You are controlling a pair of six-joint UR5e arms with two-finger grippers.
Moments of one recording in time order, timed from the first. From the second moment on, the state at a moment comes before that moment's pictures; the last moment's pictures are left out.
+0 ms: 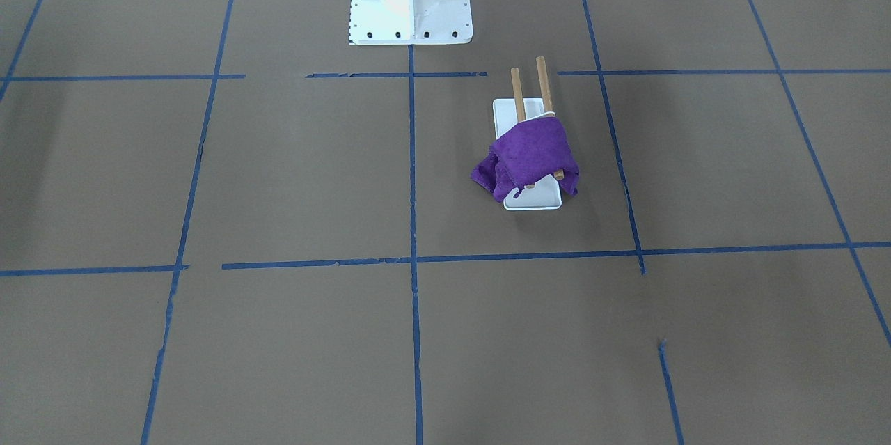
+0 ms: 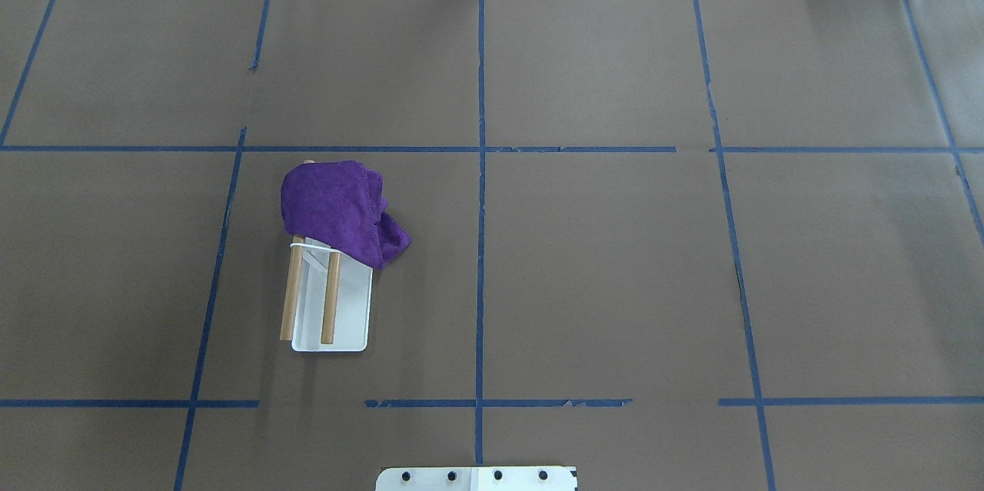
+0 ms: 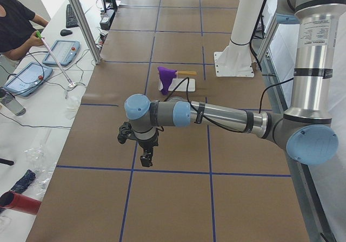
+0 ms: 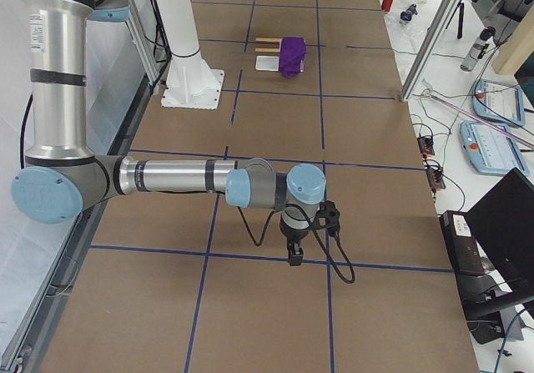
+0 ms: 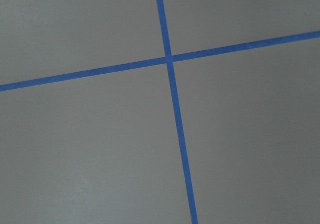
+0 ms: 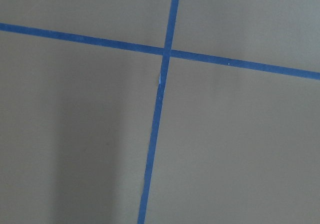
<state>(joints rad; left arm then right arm) -1.52 -1.58 -1.72 -1.38 -2.28 0.15 1.54 -1.63 1.67 -1.64 2.31 -0.14</state>
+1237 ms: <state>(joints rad) -1.52 -1.61 -1.68 -1.38 -2.28 0.19 1.54 -1.61 1.68 -1.64 2.32 -0.13</state>
